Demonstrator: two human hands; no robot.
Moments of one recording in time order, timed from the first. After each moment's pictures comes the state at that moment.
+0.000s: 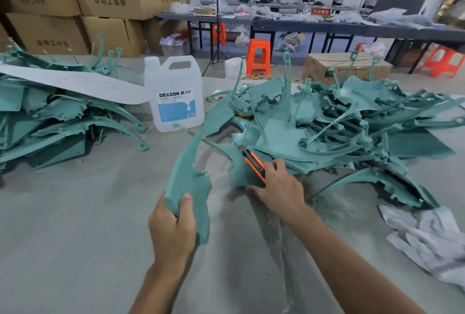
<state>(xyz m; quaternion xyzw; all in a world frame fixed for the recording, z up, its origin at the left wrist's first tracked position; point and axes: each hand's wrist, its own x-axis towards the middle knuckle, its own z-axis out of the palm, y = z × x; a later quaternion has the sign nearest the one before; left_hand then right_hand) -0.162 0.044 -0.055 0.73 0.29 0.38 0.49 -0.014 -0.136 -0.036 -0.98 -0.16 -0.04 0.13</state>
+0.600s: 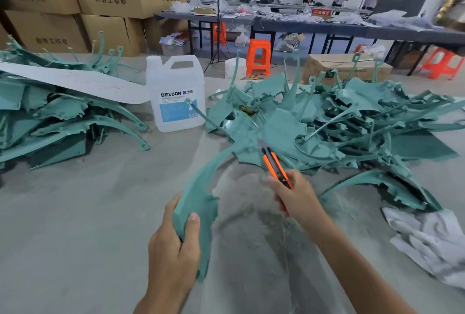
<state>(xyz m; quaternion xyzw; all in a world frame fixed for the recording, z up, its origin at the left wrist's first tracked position) -0.208 0.032 -0.039 0.79 0.21 0.30 0.49 -0.039 -0.168 -0.026 -0.80 -0.07 0.09 0.59</state>
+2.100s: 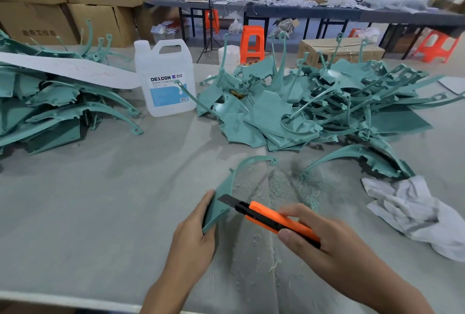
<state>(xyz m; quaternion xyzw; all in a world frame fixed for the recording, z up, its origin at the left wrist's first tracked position) -0.218 0.003 -0.073 0.87 0.14 0.12 0.46 -0.180 -0.256 0.031 -0.89 -0.33 0.08 0.32</state>
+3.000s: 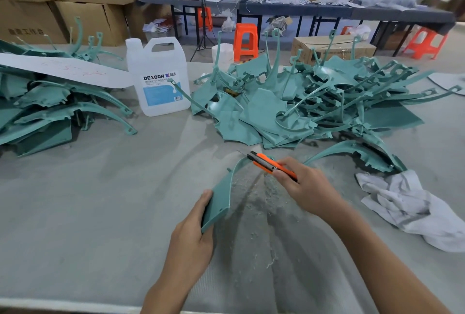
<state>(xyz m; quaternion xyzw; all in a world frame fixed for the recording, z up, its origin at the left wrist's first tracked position) -0.219 0.001 -0.075 0.87 0.14 0.12 0.46 -0.069 -0.235 -0.016 -0.93 -0.23 0.01 0.29</state>
